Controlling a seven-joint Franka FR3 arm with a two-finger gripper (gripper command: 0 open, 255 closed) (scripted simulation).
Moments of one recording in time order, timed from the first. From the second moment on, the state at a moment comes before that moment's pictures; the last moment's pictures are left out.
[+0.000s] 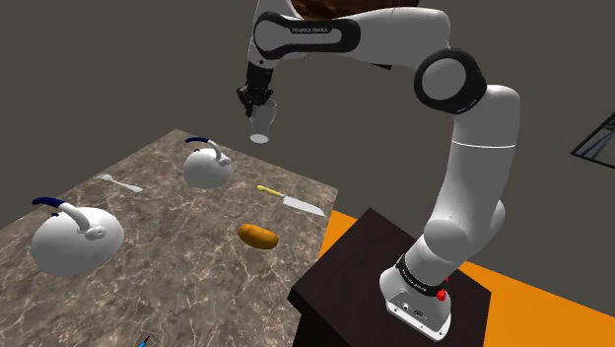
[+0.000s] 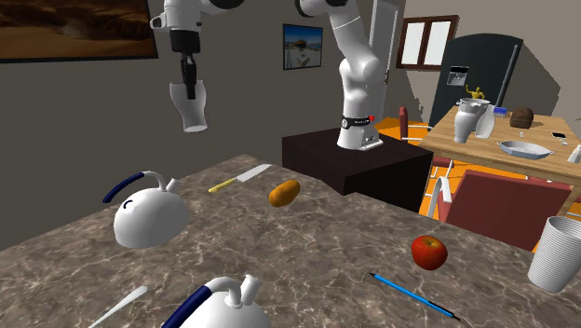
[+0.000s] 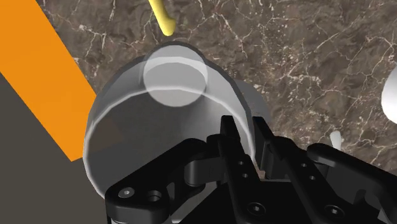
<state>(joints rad) -0.24 0.44 0.37 -1.46 -0.09 1.94 0.15</state>
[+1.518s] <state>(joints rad) -0.32 0.75 0.30 -1.11 -0.13 1.89 -0.03</state>
